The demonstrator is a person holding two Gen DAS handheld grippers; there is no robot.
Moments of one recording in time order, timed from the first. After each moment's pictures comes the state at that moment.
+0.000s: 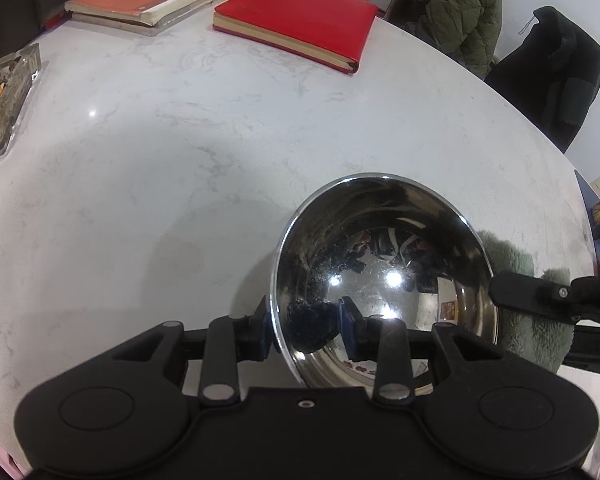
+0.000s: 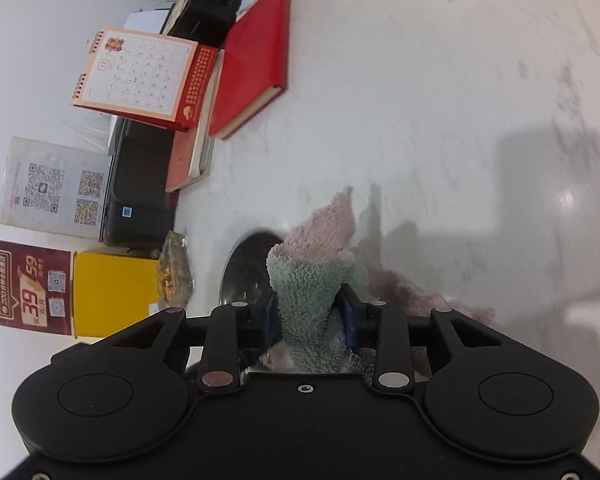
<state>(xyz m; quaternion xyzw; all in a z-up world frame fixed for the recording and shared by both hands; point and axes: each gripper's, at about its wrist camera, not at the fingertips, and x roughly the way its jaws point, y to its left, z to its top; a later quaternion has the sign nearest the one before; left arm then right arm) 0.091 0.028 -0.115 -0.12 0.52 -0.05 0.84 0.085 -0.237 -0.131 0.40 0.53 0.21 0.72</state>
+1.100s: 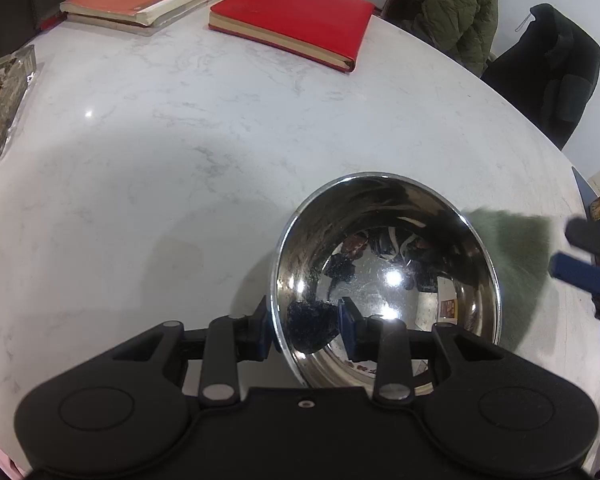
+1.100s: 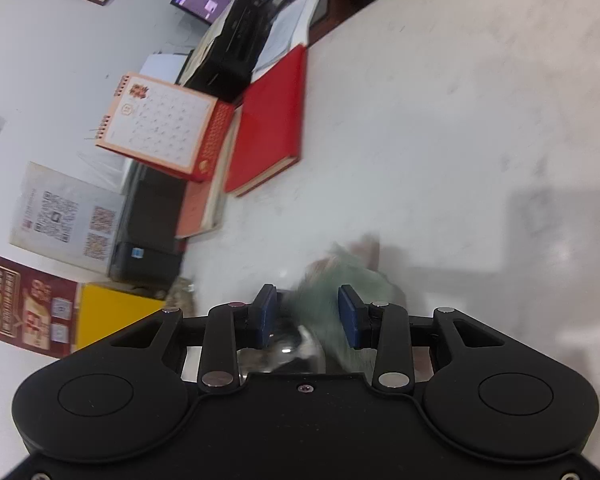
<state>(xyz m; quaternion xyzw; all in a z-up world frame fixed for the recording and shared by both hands) 0.091 0.025 -0.114 -0.12 0.53 -0.05 0.84 0.068 -0.270 -0.094 0.37 0.47 0.18 0.79</state>
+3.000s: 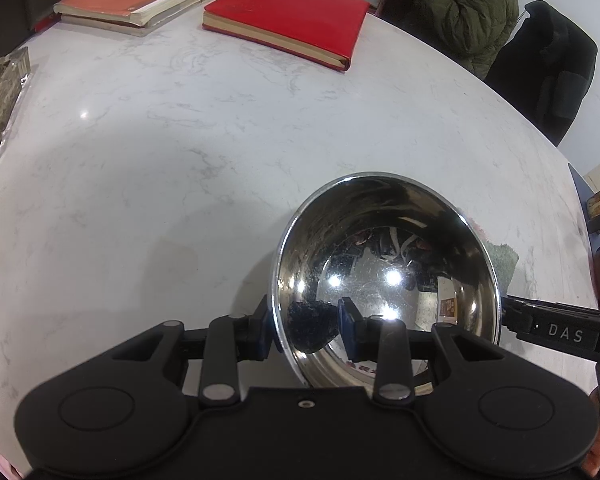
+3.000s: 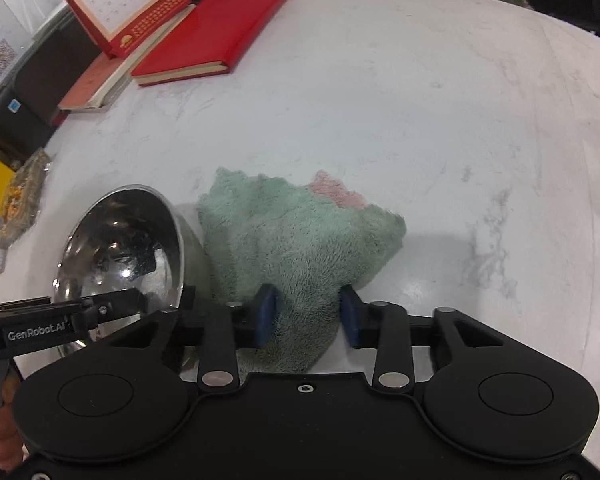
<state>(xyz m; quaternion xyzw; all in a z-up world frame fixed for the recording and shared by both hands) 0.094 0.027 -0.115 -0.12 0.53 -0.06 0.84 0.090 -0.205 -0.119 0.10 0.53 0.13 0.83</state>
